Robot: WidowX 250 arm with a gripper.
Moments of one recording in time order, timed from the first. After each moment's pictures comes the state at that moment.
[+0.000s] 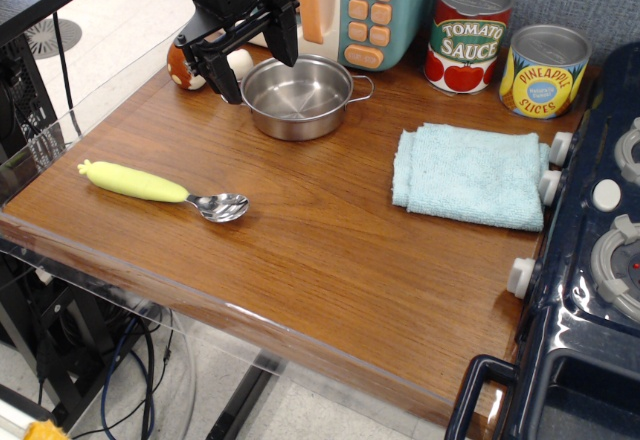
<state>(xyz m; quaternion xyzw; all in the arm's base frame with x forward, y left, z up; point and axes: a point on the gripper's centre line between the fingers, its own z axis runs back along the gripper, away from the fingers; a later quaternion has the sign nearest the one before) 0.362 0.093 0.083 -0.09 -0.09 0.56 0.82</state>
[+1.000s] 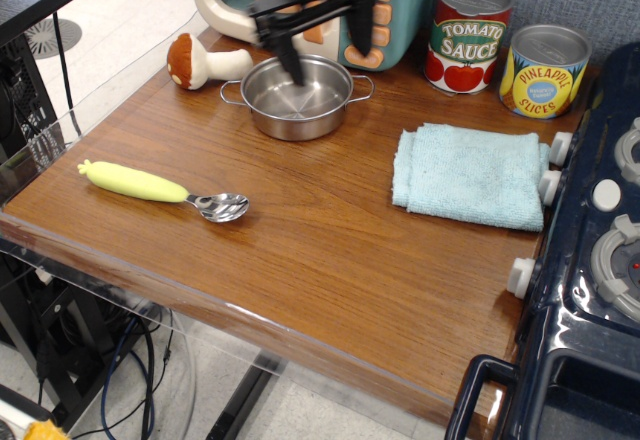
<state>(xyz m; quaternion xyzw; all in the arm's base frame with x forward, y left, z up) 0.386 0.025 0.103 -0.08 -0.07 0.42 0.90</state>
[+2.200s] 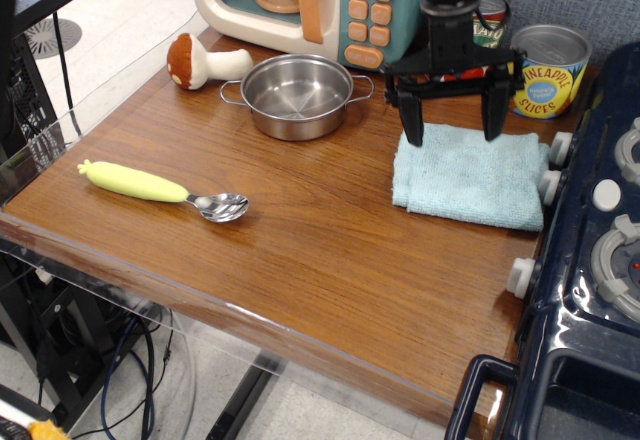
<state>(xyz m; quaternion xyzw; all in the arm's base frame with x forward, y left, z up) 0.411 -0.065 0.042 -0.09 -0.02 0.19 0.98</state>
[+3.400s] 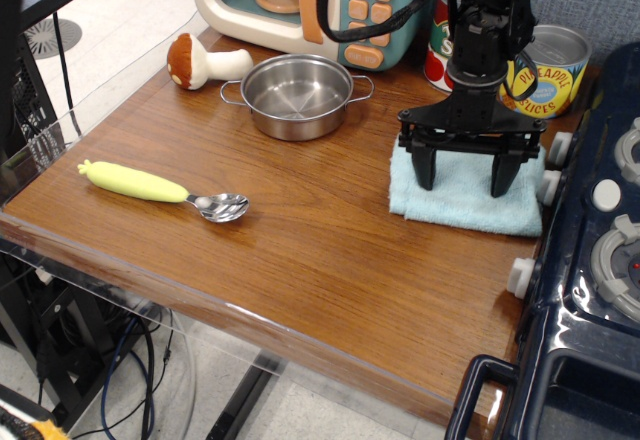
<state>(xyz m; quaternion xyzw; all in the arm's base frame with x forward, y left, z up) 0.382 -0.081 0.013 -0.02 -0.04 0.13 0.99</state>
